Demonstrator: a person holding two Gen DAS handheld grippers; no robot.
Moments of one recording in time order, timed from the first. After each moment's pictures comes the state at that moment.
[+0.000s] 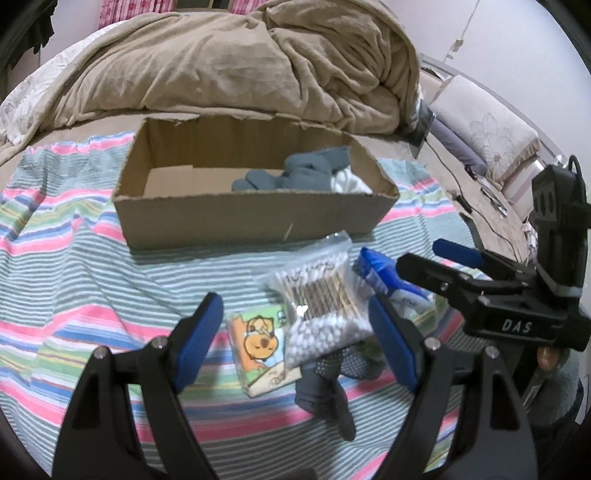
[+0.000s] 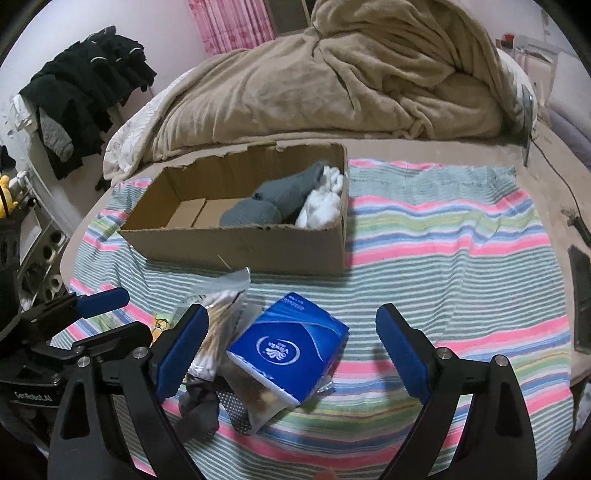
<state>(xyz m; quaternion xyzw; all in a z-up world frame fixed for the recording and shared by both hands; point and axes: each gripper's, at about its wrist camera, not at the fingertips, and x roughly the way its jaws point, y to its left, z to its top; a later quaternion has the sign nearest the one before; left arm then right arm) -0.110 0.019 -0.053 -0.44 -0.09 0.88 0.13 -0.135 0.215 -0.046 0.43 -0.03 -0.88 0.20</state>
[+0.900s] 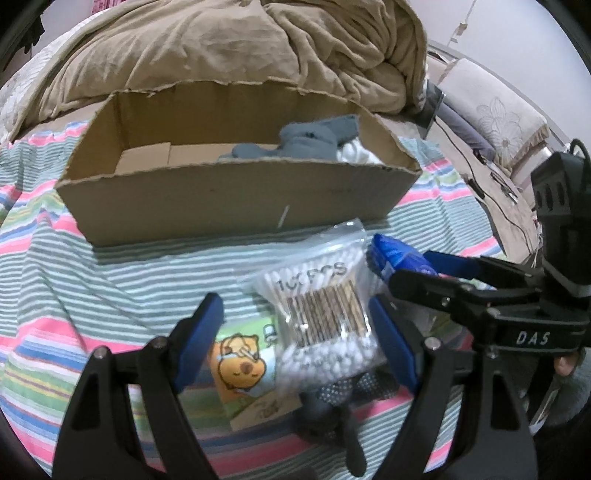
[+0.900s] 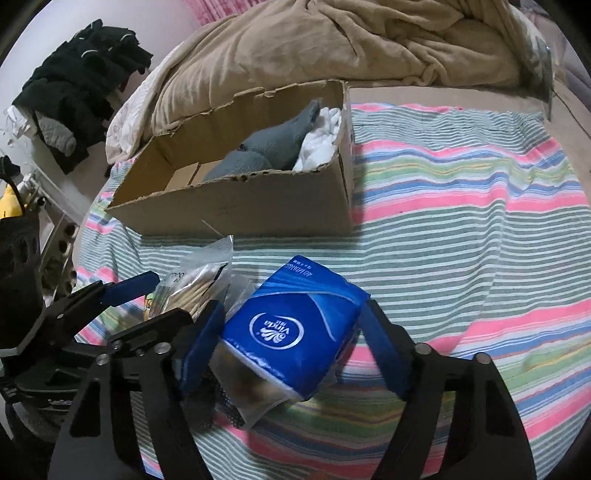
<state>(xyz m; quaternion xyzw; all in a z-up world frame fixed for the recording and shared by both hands) -0.138 0.037 -0.086 -0.47 -0.08 0.87 0.13 -0.153 0.219 -0.079 0.49 -0.06 -0.84 0.23</state>
